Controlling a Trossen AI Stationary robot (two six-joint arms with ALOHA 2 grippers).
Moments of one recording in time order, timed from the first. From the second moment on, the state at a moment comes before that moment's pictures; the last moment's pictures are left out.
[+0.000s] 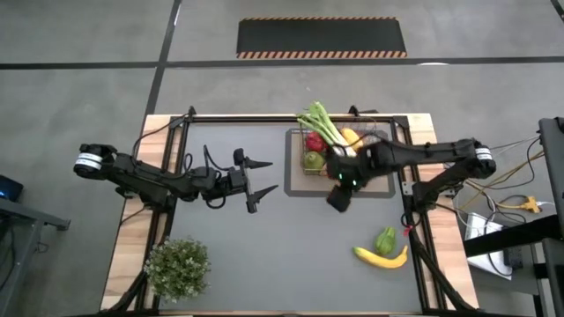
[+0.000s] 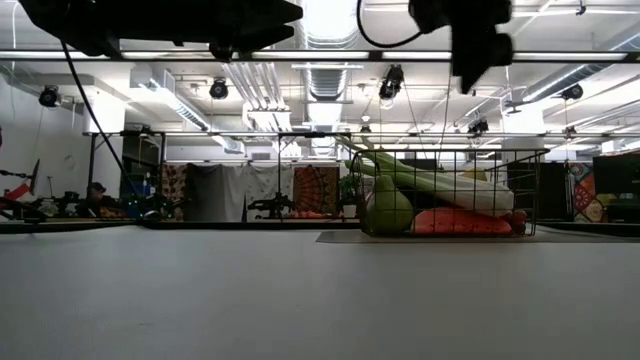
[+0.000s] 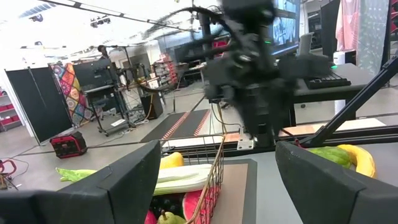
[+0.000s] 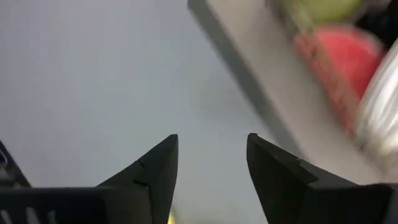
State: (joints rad) left arm -0.11 1.28 0.56 0.87 -0.35 0.24; right arm 0.02 1.46 1.39 -1.17 -0.04 0.63
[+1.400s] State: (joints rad) left arm -0.11 1.28 0.56 0.87 -0.35 0.24; right arm 0.63 1.97 1.32 -1.20 -0.13 0.97
